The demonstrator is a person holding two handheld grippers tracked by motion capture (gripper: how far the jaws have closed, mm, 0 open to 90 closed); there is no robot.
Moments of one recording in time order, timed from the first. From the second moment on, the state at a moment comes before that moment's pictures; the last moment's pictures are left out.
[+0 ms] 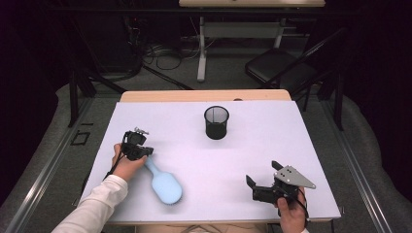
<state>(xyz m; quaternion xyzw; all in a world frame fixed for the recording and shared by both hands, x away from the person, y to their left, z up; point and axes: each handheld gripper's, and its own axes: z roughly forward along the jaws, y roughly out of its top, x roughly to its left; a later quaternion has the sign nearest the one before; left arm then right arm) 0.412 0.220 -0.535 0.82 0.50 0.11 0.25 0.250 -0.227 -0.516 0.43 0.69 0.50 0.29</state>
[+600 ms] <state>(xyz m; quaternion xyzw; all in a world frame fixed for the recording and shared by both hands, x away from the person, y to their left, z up) 0.412 0.222 -0.534 0.82 0.50 0.11 0.24 0.251 -0.228 -0.517 0.43 0.70 0.50 0.28</state>
